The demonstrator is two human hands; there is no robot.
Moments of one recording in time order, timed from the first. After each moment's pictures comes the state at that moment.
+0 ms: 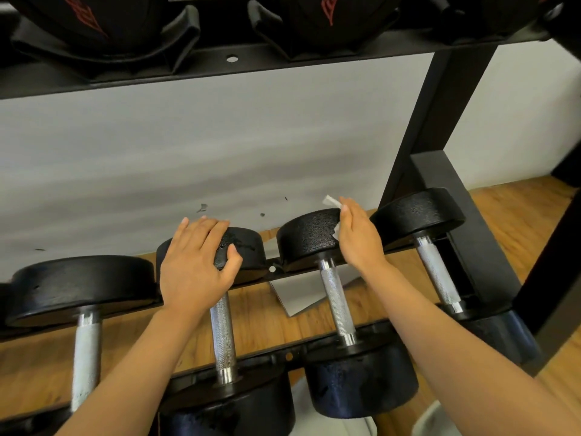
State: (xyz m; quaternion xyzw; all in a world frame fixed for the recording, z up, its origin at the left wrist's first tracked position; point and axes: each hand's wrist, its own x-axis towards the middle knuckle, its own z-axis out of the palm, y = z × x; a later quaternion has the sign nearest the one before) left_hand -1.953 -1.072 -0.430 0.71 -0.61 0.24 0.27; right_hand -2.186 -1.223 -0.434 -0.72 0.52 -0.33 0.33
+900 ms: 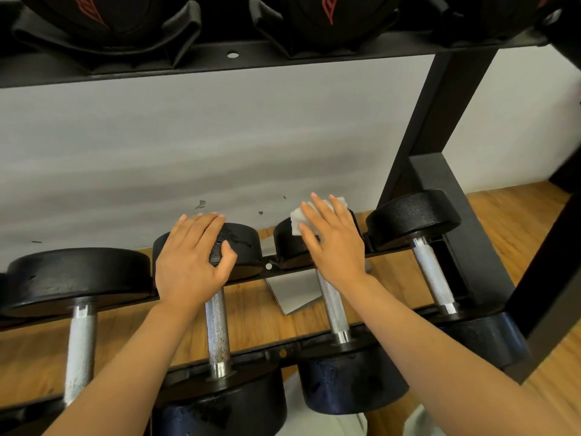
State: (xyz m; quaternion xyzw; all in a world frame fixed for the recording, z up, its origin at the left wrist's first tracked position) left_hand -1.954 -1.072 -0.436 0.68 -0.61 0.29 0.30; right_hand -2.169 -1.192 -0.439 -0.85 0.41 -0.33 0.06
